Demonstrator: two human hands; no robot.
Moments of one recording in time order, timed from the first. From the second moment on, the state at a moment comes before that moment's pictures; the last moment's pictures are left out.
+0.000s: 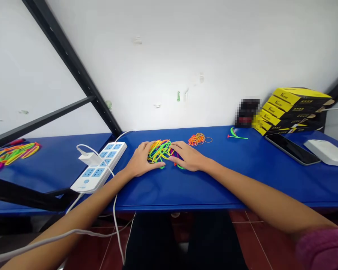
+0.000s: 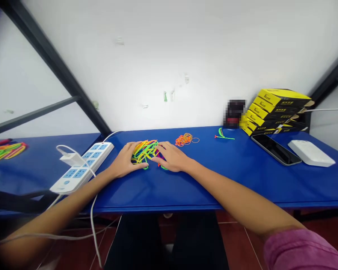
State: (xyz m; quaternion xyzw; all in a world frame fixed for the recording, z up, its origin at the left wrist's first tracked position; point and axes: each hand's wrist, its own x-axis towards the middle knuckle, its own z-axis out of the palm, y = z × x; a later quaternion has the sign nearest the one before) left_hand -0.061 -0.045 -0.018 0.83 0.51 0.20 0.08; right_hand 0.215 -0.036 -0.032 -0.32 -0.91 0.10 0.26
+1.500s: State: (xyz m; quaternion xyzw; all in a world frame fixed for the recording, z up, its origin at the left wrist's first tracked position) left_hand -0.009 -0.010 -0.026 0.89 0.36 0.21 0.21; right_hand 0.210 -0.030 -0.030 -0.32 -0.90 0.17 0.25
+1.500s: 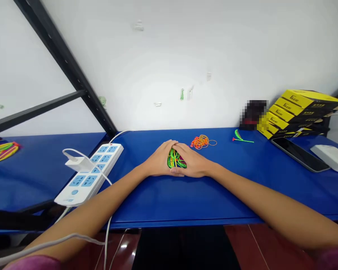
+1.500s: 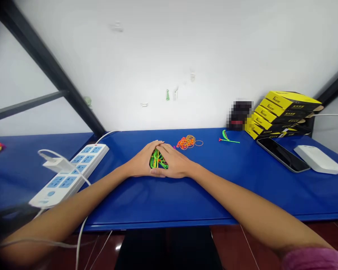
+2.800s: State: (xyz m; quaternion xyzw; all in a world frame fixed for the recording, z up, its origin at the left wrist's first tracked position) left_hand -0.021 -0.019 -0.027 0.89 0.40 0.15 0.16; right_hand 0.222 -0.033 -0.042 -0.37 -0.90 0.13 0.19
